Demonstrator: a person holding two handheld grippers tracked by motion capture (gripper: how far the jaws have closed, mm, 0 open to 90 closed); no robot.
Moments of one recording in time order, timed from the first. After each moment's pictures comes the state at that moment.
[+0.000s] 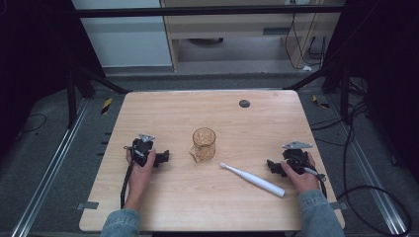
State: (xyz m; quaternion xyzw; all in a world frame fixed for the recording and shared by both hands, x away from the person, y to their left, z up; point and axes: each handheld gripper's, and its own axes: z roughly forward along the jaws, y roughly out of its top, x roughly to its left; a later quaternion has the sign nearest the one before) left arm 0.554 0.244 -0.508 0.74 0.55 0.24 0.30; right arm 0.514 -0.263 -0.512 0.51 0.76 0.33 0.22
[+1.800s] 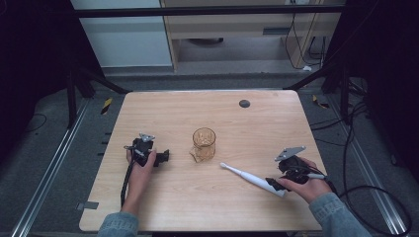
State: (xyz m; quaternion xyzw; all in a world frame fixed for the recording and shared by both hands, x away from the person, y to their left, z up) left arm 0.556 0.245 -0.507 0.75 0.54 0.24 0.30; right arm 0.461 -0.232 -0.446 0.37 0.88 0.26 0.14
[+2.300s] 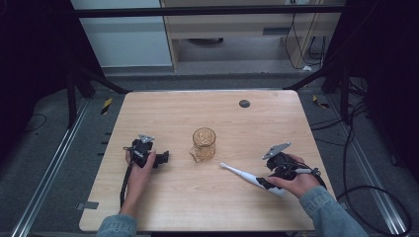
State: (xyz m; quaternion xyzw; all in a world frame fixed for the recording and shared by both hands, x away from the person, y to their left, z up) left arm 0.552 0.246 -0.508 0.75 0.54 0.24 0.31; right arm 0.473 -0.201 -0.444 0.34 0.90 0.25 0.12
